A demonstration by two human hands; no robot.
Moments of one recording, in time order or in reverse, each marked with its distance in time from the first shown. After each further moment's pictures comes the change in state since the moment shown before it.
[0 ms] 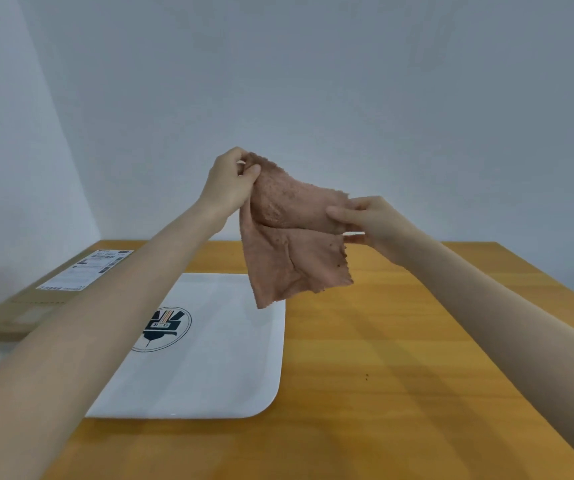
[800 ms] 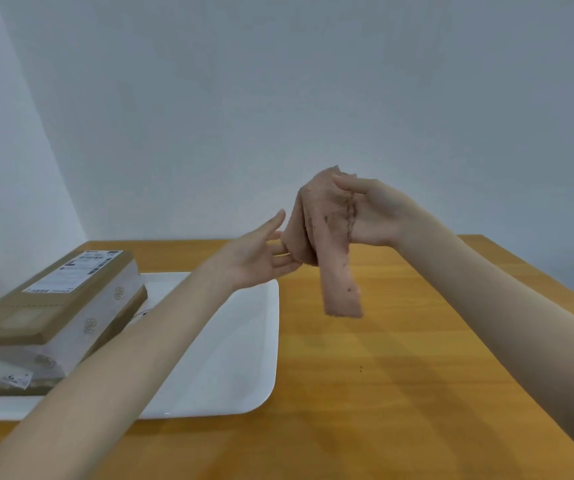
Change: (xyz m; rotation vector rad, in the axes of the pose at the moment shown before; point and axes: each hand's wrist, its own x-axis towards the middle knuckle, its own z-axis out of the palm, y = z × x) left_hand -0.054 -0.038 0.041 -0.794 -0.564 -0.686; right_hand 0.006 -0.014 -0.011 0.745 -0.216 0.267
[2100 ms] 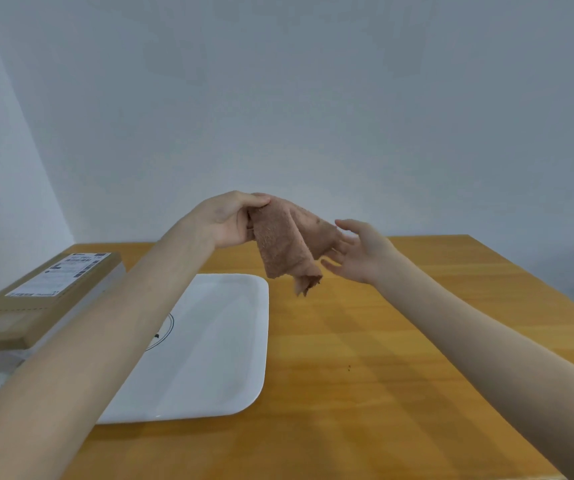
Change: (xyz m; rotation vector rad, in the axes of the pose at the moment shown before) left_hand -0.005 0.052 0.010 0.250 0.043 0.123; right_hand -0.002 0.051 -0.028 0.238 0.365 0.027
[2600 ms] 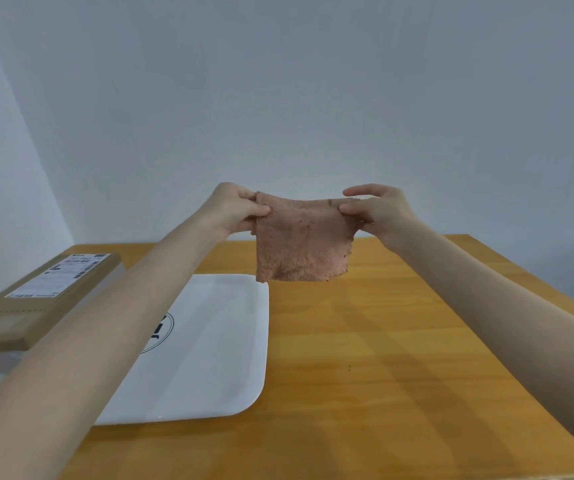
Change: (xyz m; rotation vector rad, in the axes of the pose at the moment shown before) left_hand 0.002 0.001 0.004 0.343 0.294 0.181; right_hand -0.013 -0.046 0.009 -0.659 0.199 -0.505
